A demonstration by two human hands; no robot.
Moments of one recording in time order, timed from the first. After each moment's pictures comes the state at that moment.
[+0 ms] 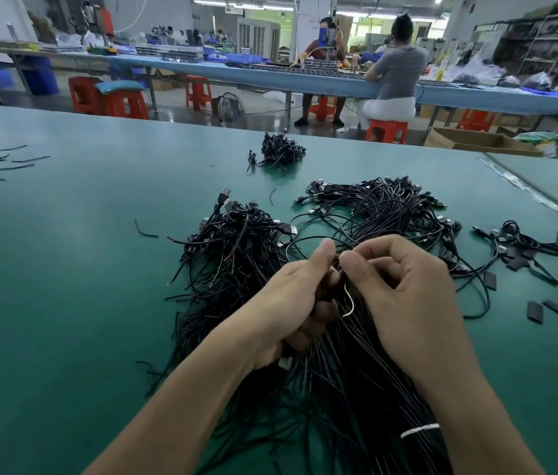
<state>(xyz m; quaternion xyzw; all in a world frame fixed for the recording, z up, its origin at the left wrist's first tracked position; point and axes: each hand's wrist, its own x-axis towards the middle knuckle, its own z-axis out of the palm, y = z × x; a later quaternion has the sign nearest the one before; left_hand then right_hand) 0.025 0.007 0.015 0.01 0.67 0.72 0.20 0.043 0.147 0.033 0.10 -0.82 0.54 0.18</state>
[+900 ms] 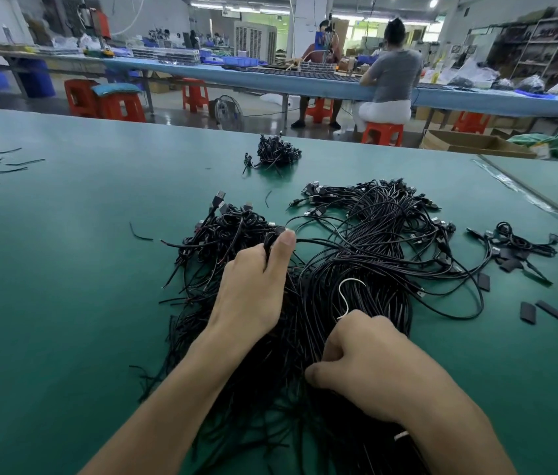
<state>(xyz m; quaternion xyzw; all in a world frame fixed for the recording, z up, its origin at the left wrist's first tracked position) 0.011 -0.010 -0.001 -0.01 0.85 0.49 -0.18 0.054 0.144 0.018 0.07 -0.97 0.20 -0.13</state>
